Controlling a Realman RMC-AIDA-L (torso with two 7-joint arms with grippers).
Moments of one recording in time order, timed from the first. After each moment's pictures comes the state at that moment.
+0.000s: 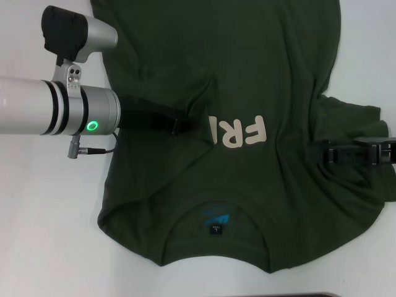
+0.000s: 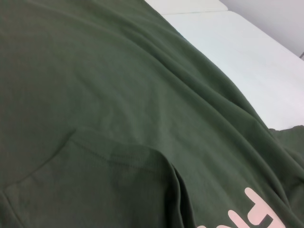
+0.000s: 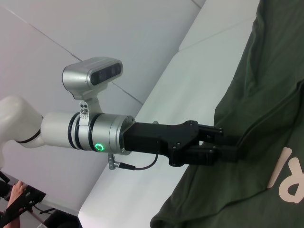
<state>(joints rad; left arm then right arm) -0.51 -2.17 -1.76 -0.89 -1.09 1.00 -2.17 0.42 1.95 -0.70 -0.52 -2.02 -1.76 1.87</state>
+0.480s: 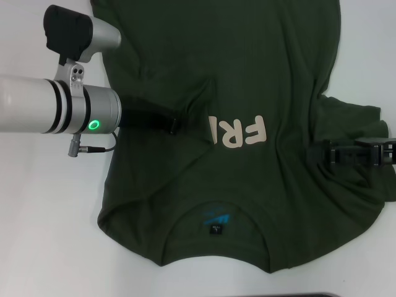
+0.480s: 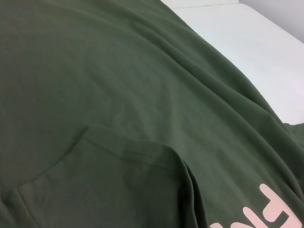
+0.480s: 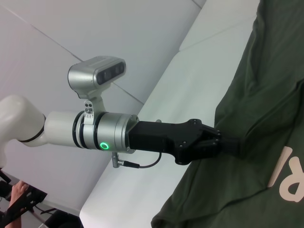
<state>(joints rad) -0.52 -2.17 -1.74 -0.89 -1.06 0.97 -2.19 0.41 1.95 -0.70 -0.52 -2.02 -1.77 1.87</state>
